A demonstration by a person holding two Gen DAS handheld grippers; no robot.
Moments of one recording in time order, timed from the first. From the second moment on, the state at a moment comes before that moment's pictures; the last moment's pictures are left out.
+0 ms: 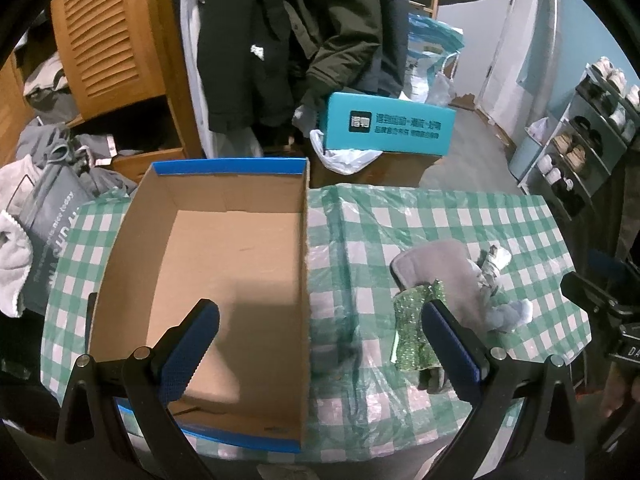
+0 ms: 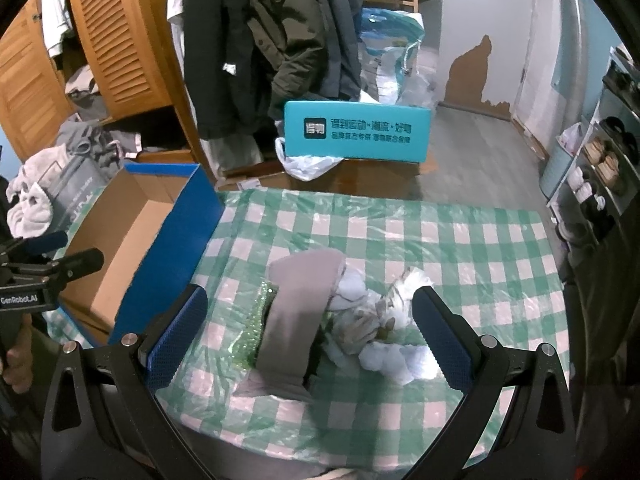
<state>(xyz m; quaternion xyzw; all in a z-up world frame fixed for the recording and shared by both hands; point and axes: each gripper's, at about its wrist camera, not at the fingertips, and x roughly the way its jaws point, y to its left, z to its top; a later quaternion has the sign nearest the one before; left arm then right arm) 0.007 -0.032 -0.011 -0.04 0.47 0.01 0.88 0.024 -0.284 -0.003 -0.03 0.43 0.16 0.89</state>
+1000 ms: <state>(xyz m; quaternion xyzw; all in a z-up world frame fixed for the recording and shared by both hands) 0.050 -0.095 -0.088 -0.05 0.57 -0.03 0.82 0.053 -0.358 -0.058 0.00 0.50 0.08 0.86</state>
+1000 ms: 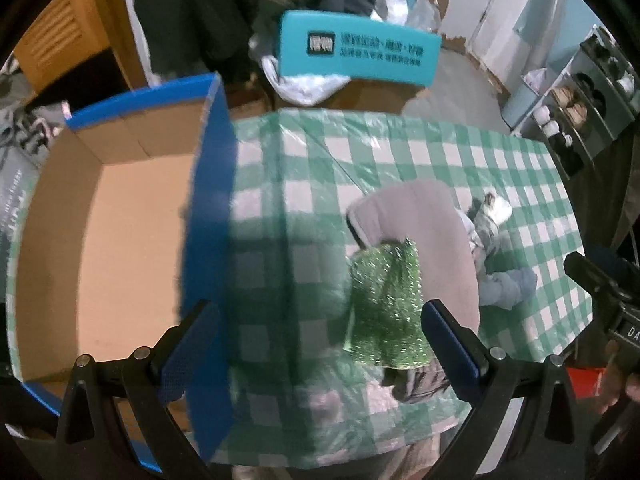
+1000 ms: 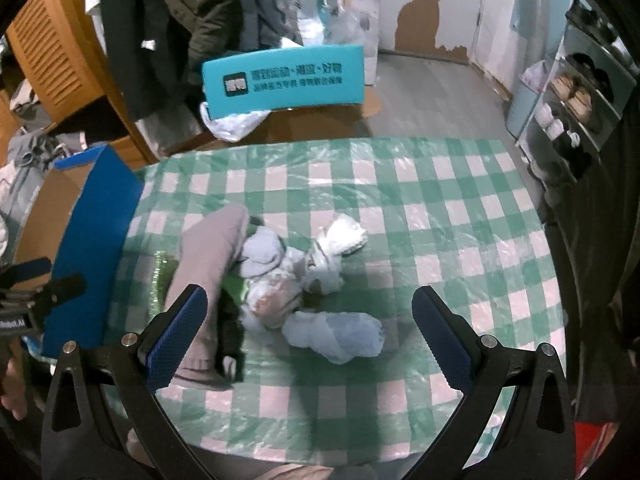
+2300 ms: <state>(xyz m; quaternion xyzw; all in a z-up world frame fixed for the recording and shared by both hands) 0.073 -0.114 -0.161 -0.07 0.64 -0.07 0.76 0.079 -0.366 -0.168 -0.04 0.59 0.09 0.81</state>
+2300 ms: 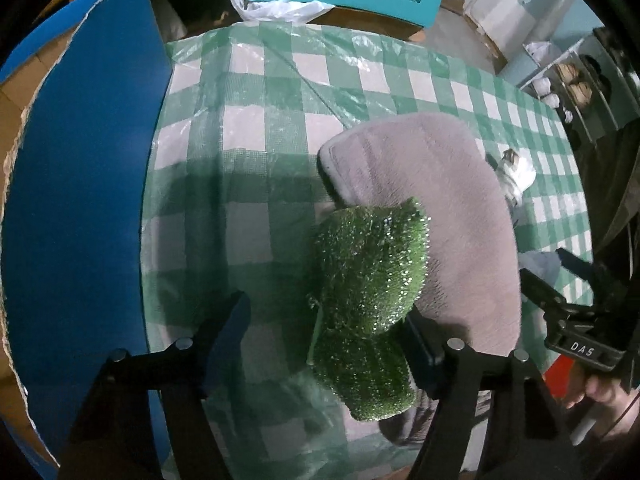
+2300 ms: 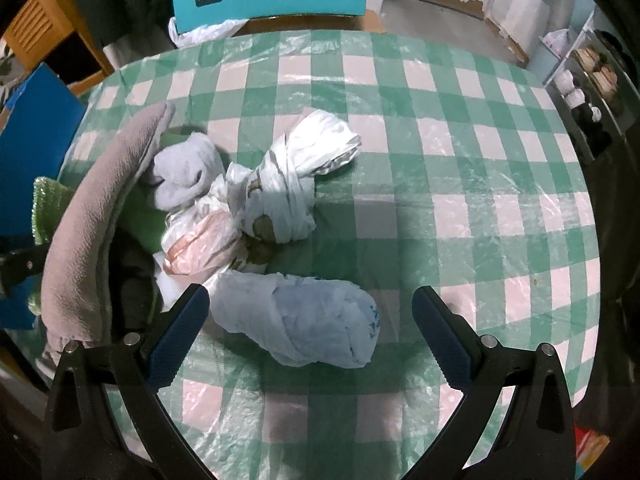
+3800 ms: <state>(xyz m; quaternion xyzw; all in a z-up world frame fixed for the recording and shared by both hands) 0.043 -0.108 -0.099 0.00 0.59 -0.09 0.80 0.052 -0.339 -0.085 -0.07 0.53 0.11 0.84</state>
